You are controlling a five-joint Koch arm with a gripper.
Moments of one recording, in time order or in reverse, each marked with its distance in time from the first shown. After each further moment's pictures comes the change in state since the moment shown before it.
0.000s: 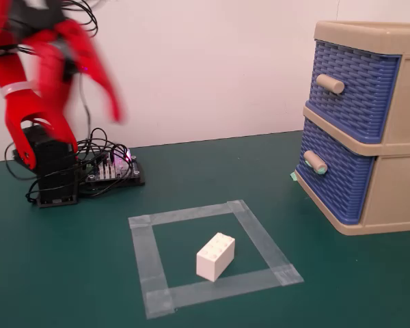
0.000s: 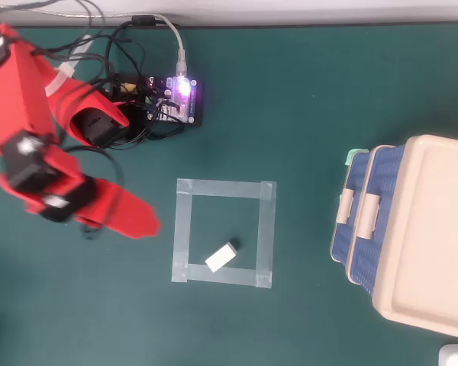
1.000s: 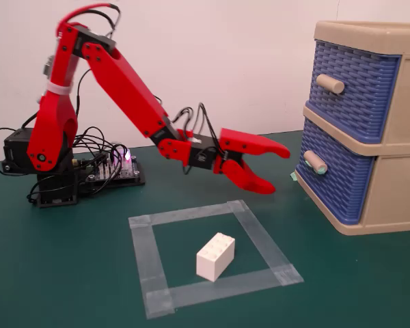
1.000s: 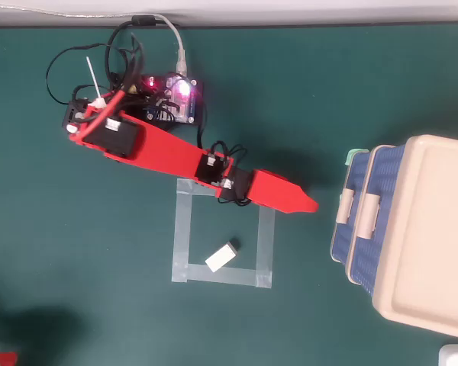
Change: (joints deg) arm -29.3 -54.9 19.1 -120.5 39.2
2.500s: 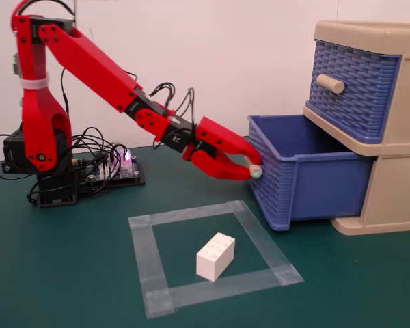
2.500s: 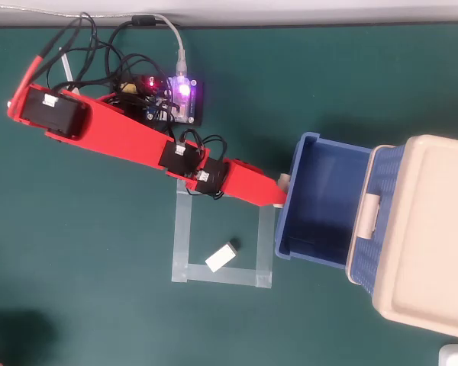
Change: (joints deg) arm -0.6 21.5 12.3 30.7 4.1
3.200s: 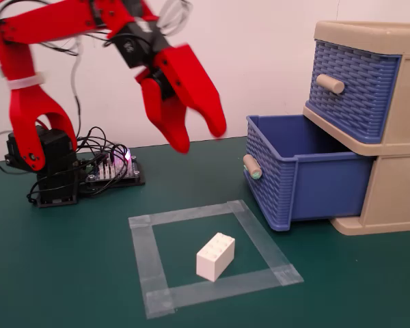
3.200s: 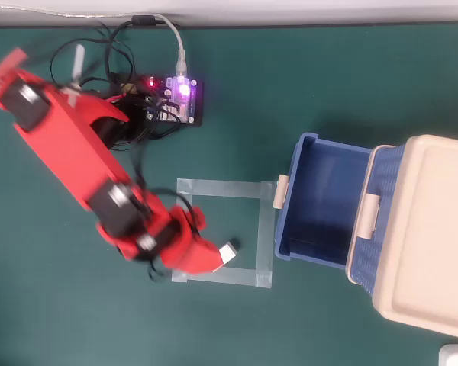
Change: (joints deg) arm 25.6 3.8 -51.2 83.3 3.8
